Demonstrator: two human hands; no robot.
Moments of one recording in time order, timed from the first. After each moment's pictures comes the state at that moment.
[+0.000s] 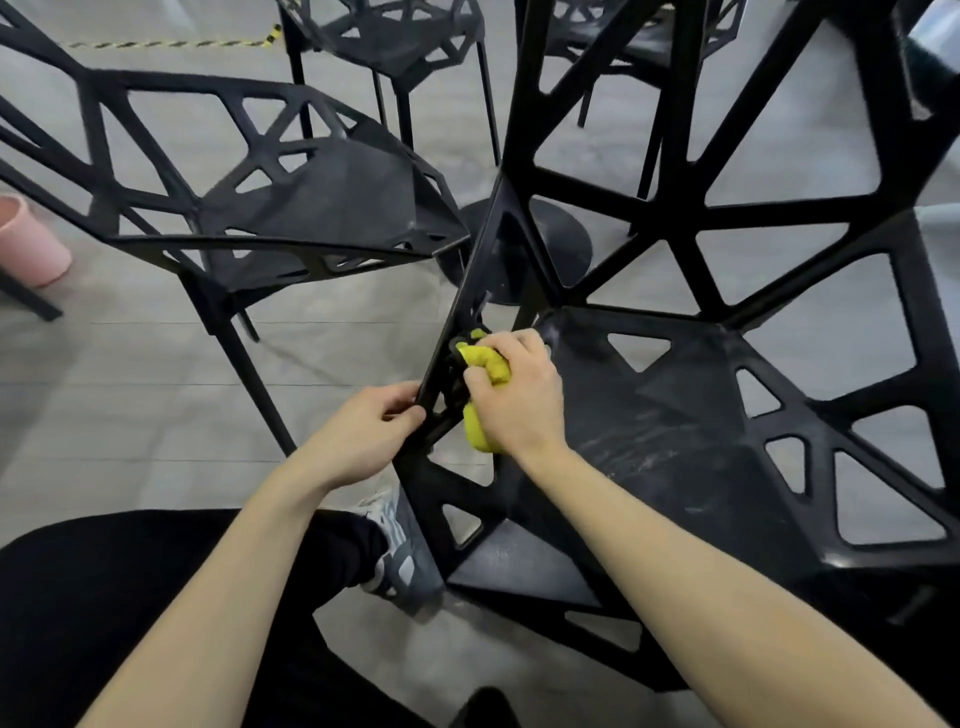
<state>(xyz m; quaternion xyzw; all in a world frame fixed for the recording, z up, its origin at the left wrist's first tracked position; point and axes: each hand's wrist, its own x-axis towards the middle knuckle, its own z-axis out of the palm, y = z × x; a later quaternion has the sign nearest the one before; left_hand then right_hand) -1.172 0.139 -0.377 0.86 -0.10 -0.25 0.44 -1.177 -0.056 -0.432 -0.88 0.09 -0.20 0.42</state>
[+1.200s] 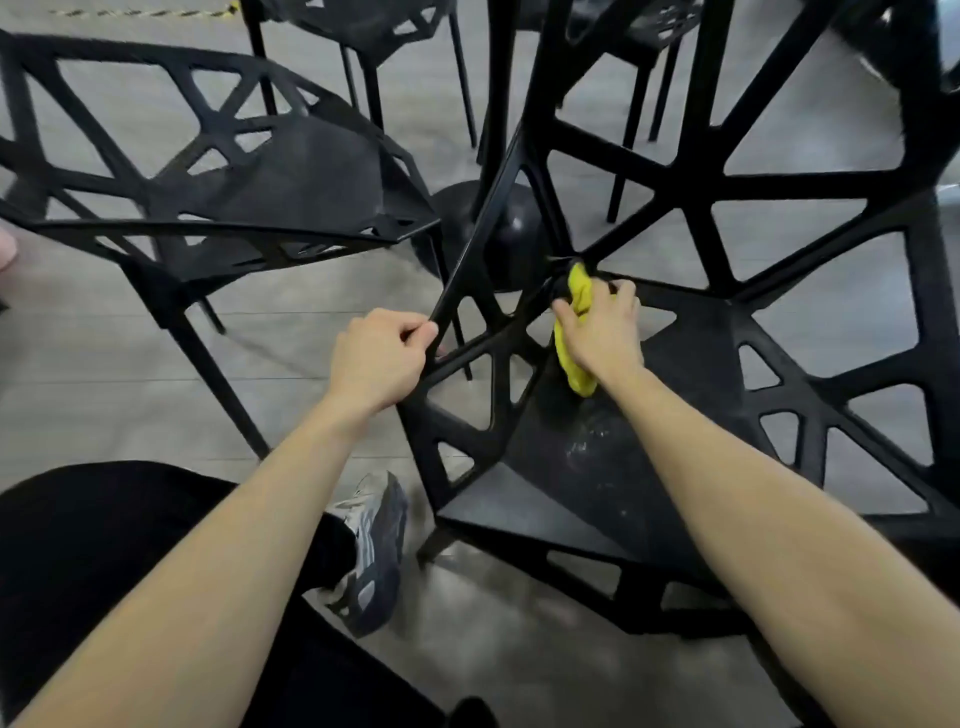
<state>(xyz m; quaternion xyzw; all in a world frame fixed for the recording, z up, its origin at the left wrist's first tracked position) -1.122 0.083 -0.376 0.95 -0.09 -0.10 0.28 -1.119 -0.201 -0.454 -0.93 0.23 -0.07 0.27</state>
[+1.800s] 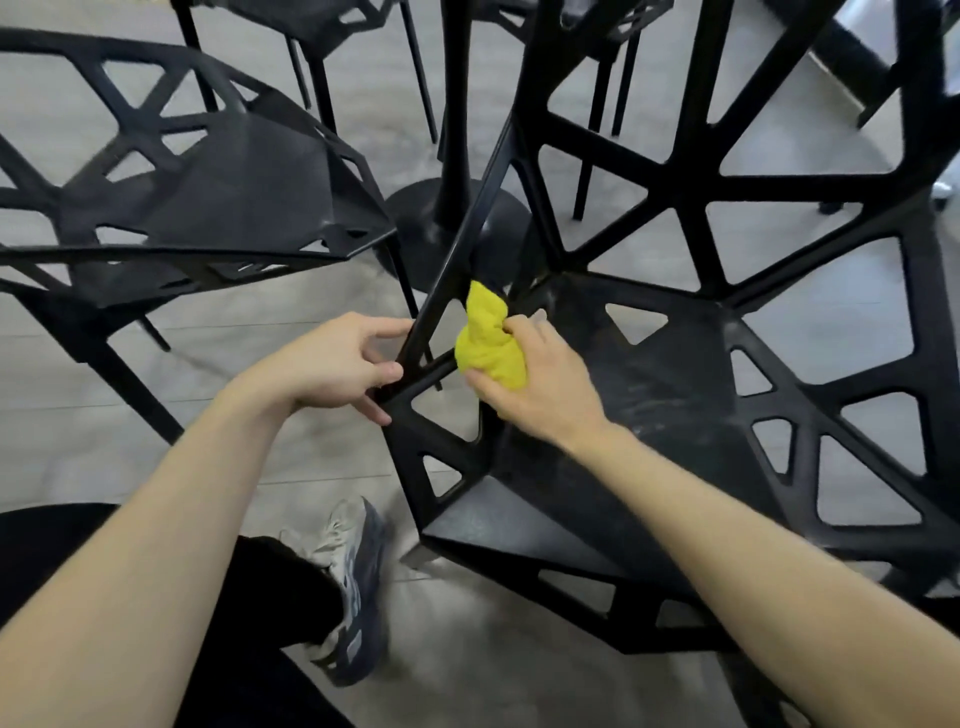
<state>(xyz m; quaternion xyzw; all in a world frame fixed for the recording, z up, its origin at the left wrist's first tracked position) -1.077 0.075 -0.367 0.85 -0.14 -0.33 0.39 -1.158 -0.166 -0.447 -0.95 0.03 -0.11 0.28</state>
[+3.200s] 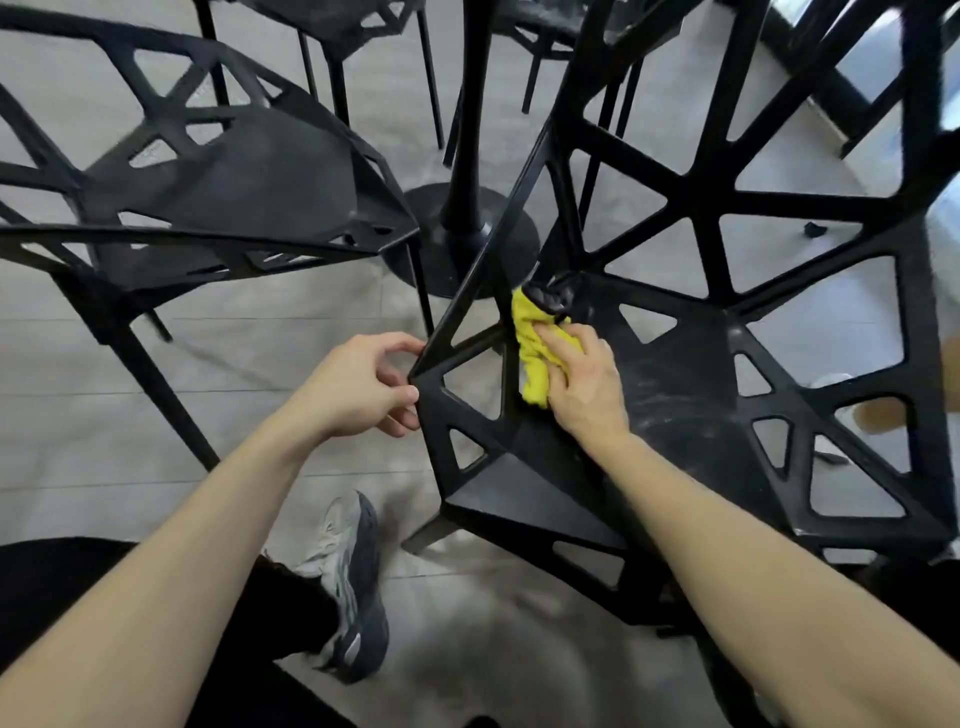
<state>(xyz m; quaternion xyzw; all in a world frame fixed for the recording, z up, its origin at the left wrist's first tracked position) -1.098 0.096 -0.405 0.82 -0.11 -0.29 0.49 -1.159 -0.187 -0.482 -0.94 0.07 -0.18 0.26</state>
